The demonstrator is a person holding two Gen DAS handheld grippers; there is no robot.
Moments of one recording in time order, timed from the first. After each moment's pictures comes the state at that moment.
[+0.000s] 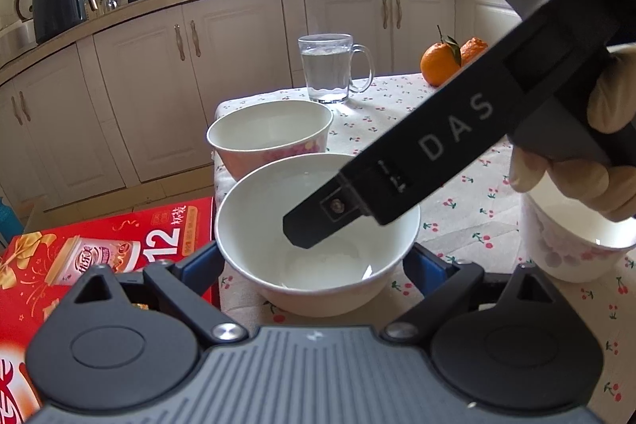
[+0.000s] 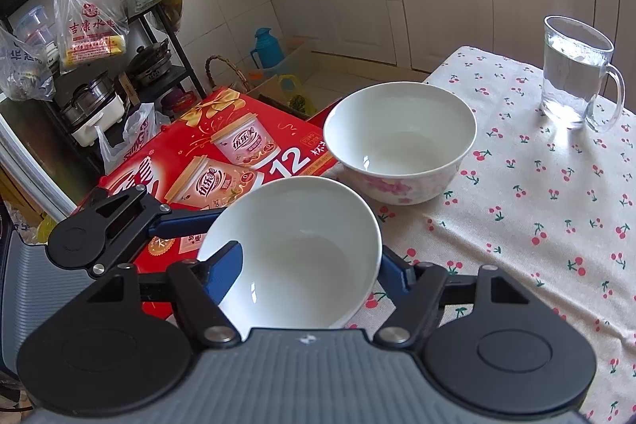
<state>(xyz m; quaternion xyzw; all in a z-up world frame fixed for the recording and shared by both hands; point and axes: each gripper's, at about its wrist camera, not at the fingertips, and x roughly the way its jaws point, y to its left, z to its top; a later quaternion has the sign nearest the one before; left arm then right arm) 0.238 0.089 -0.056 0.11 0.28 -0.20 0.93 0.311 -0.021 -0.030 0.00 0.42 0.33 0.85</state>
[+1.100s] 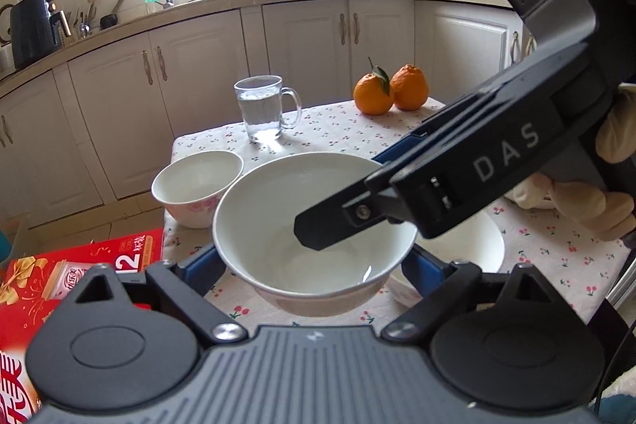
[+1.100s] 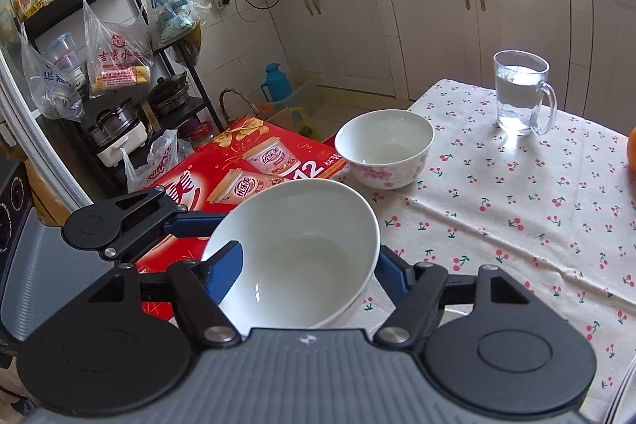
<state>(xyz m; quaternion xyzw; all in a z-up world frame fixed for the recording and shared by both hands) 0.166 0.034 0.008 0.12 0.27 -0.24 0.93 0.219 -0.096 0.028 0.03 0.37 0.33 0.87</state>
